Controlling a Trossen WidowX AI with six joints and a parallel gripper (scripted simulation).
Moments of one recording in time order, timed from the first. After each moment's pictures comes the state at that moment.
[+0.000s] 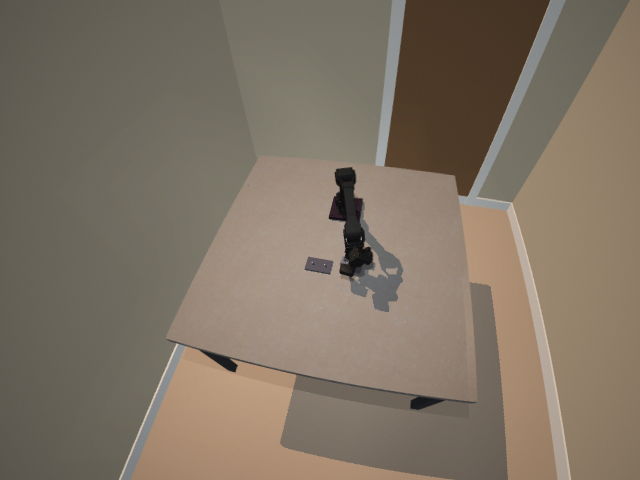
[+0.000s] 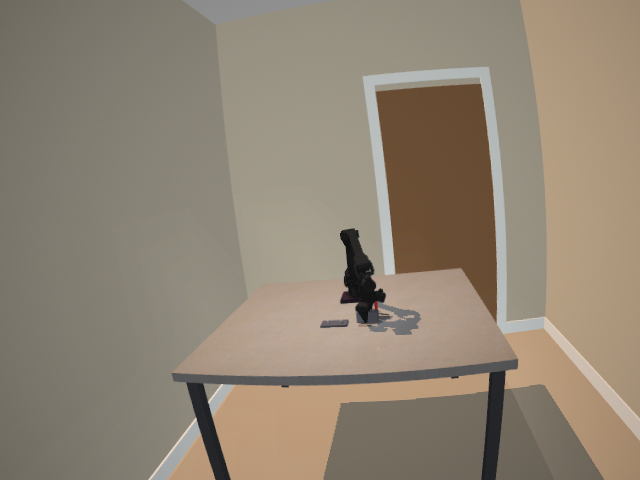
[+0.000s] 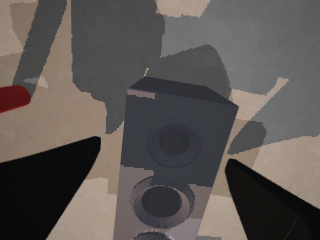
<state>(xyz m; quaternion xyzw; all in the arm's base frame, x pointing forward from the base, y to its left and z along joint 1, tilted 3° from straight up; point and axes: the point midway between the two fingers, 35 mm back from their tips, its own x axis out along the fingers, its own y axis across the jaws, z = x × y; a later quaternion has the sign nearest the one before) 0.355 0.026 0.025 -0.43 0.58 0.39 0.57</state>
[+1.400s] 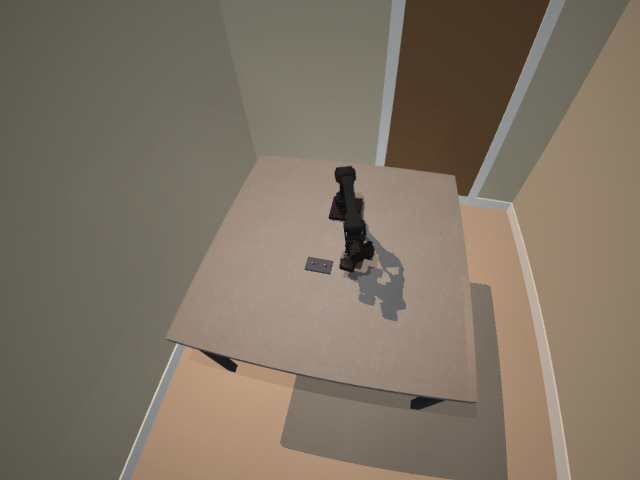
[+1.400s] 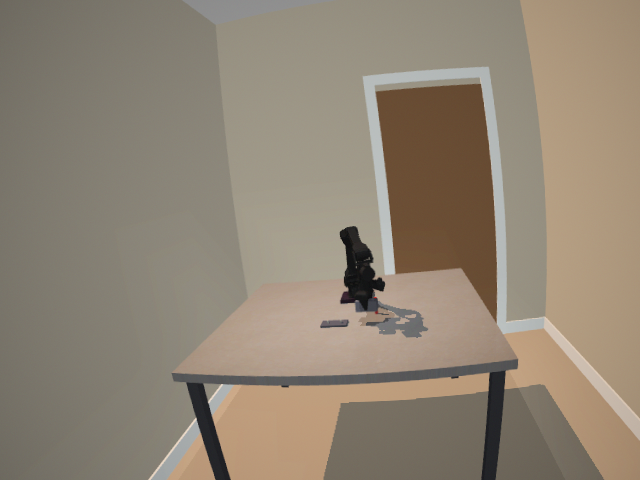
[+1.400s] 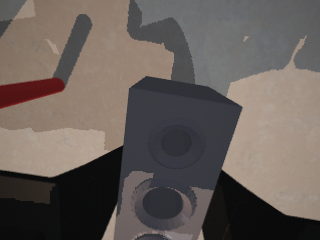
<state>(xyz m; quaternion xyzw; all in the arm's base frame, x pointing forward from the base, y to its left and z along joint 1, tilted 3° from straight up) 0.365 0.028 0.082 -0.43 0.58 0.40 0.57</state>
